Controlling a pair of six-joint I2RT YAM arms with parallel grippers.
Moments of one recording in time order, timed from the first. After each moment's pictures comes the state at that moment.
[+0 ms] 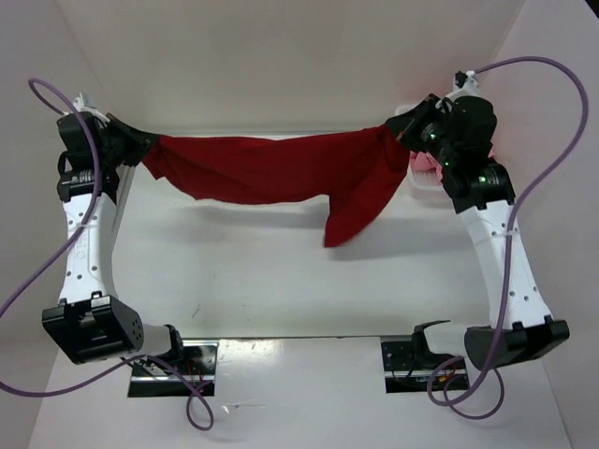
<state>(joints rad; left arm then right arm) 0.29 1.35 1.41 -0.39 0.33 -0.75 0.17 1.29 1.57 -0.47 -0.12 0.64</state>
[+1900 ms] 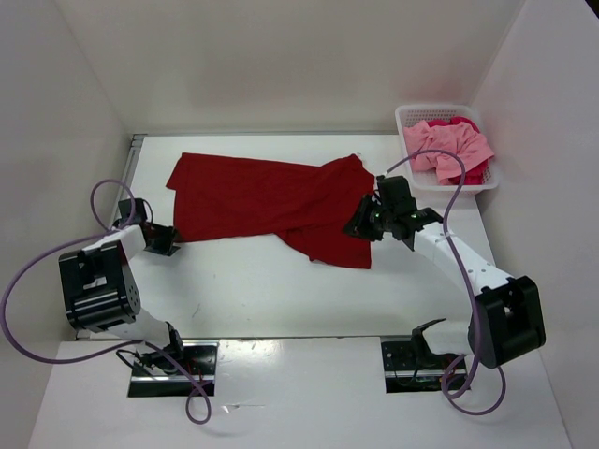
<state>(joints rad) 0.34 1.55 0.75 -0.26 0.12 -1.03 0.34 1.29 0.89 -0.40 -0.24 0.70</state>
